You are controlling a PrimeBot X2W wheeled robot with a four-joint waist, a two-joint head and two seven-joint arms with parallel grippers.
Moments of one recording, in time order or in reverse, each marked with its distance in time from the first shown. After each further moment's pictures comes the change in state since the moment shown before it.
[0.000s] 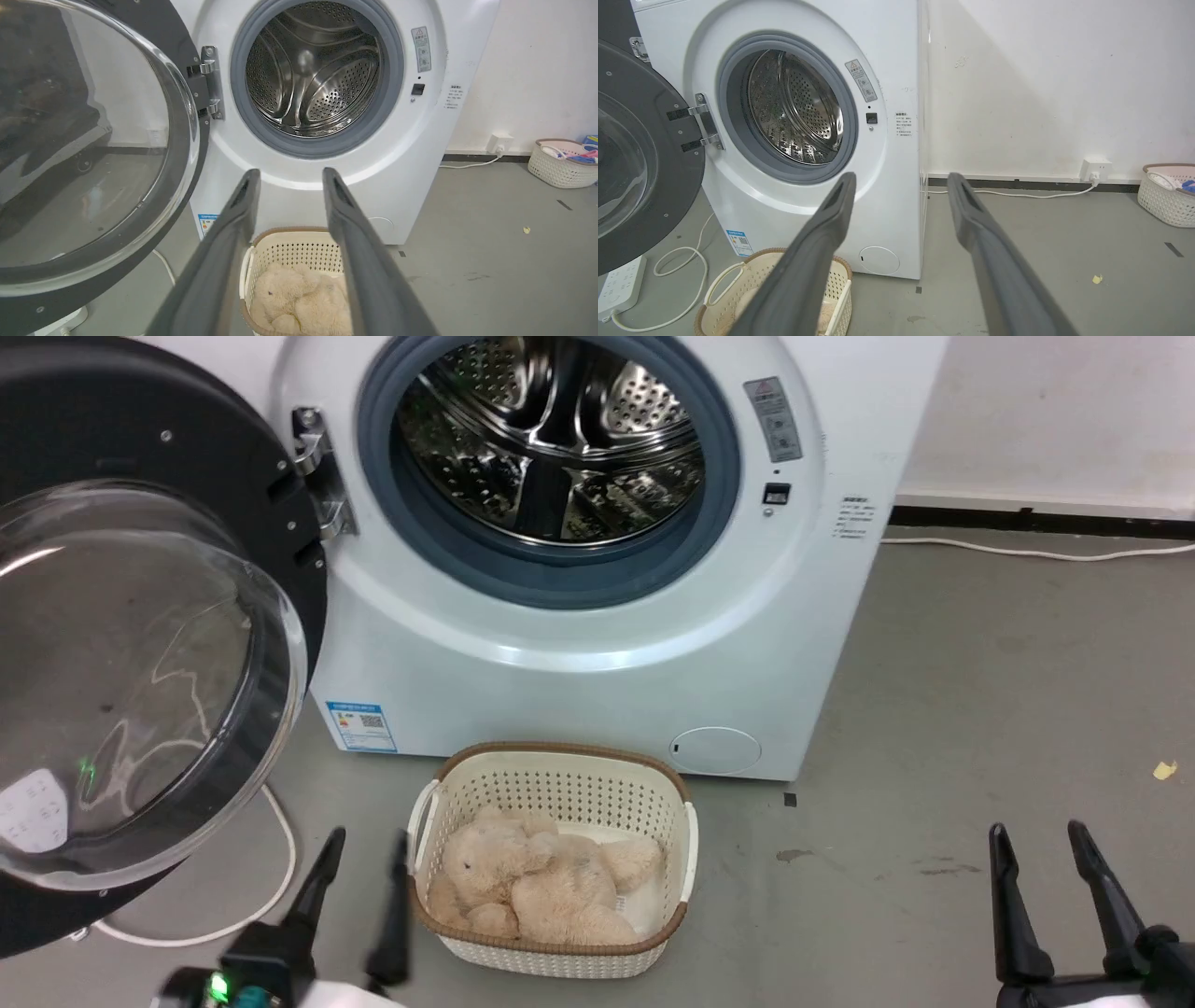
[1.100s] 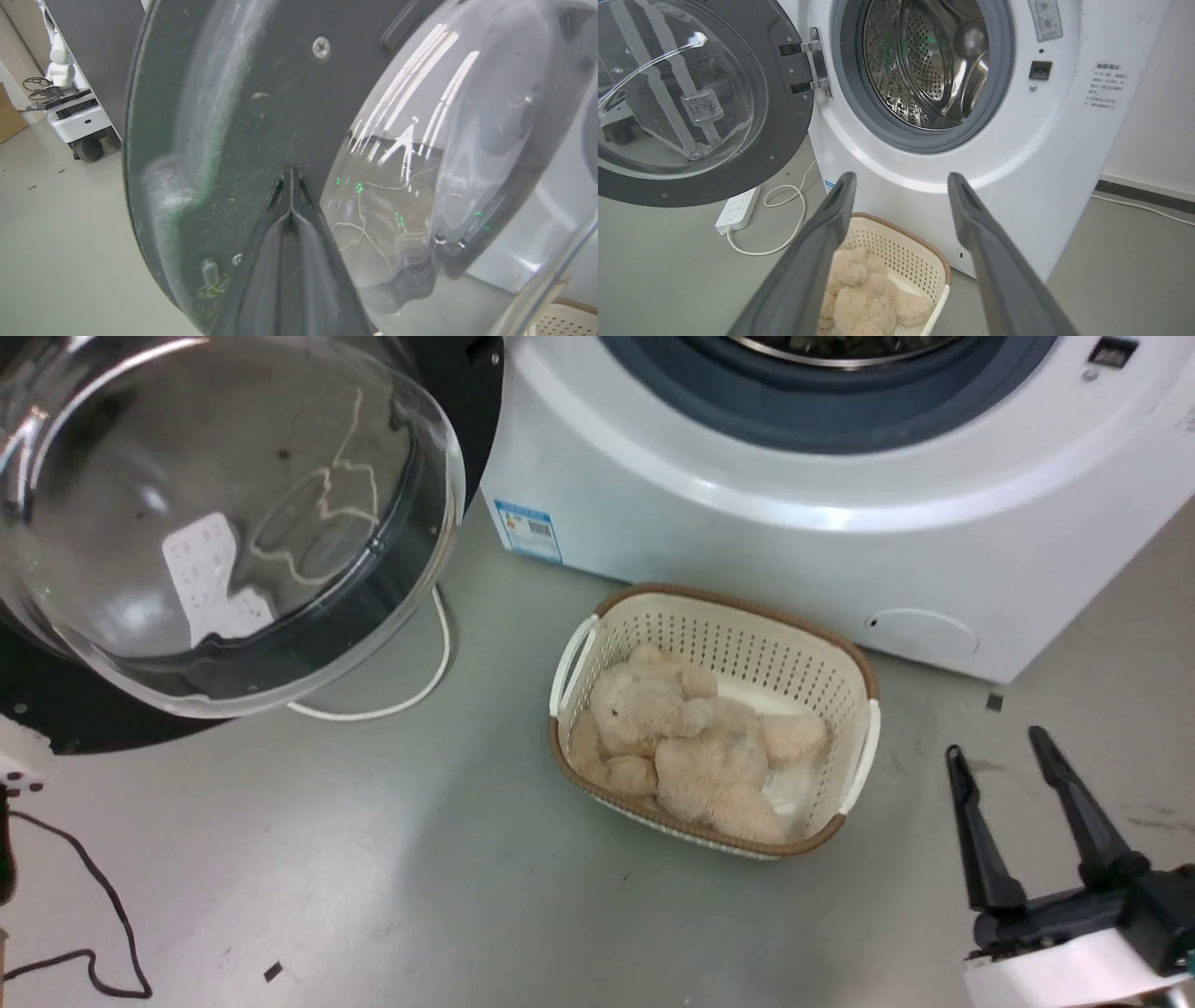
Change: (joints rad) left arm -0.521 0.279 0.338 0.509 -0.174 -0.131 0.028; right arm -0.118 -0.045 0.087 -0.052 -0.063 0.000 0.000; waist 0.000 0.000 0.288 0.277
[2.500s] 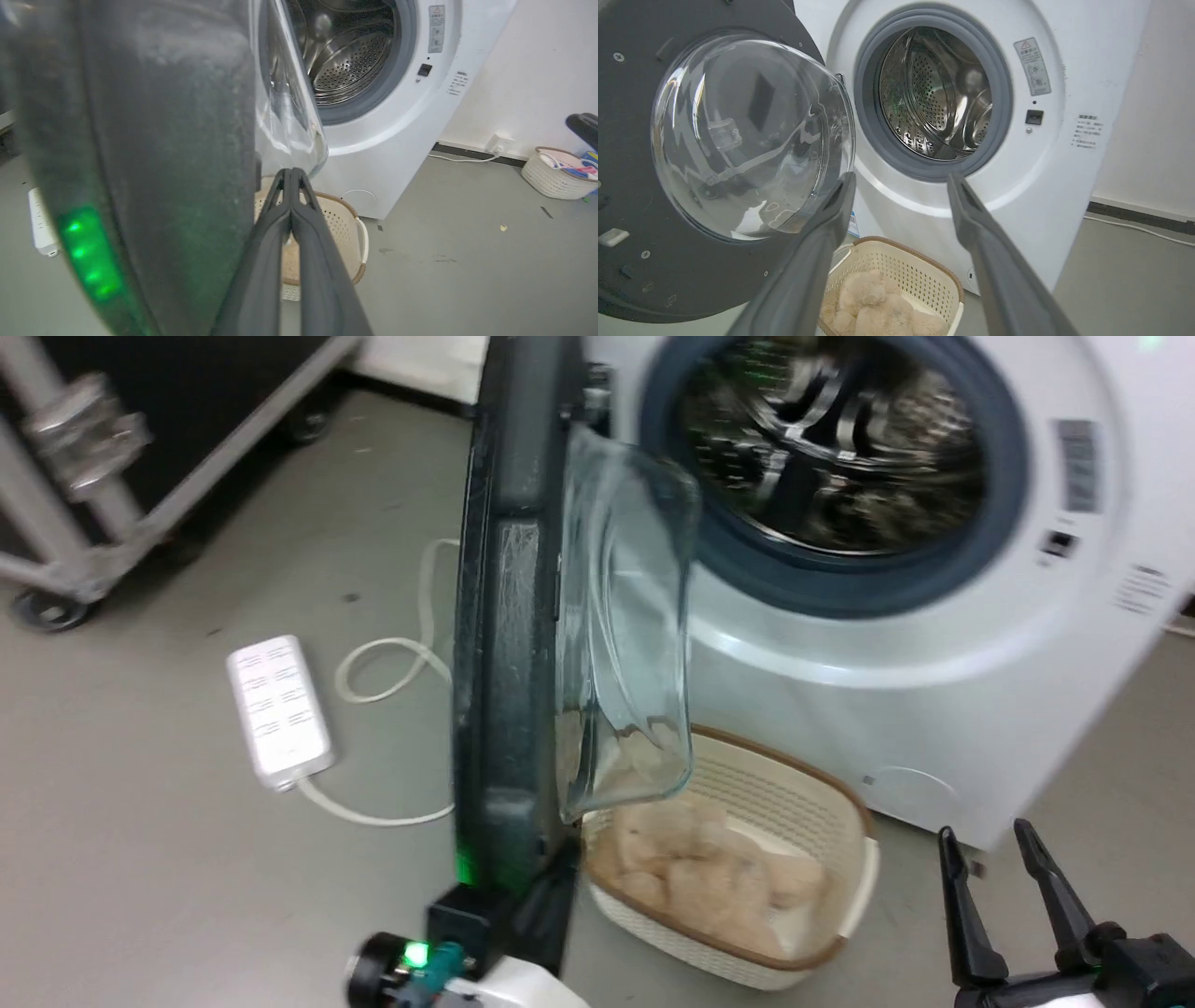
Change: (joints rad) left arm 0.436 -0.474 -0.540 -0.473 0.224 0.095 0.153; right arm 0.114 0.045 -0.011 0.058 0.064 0.000 0.000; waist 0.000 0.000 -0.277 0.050
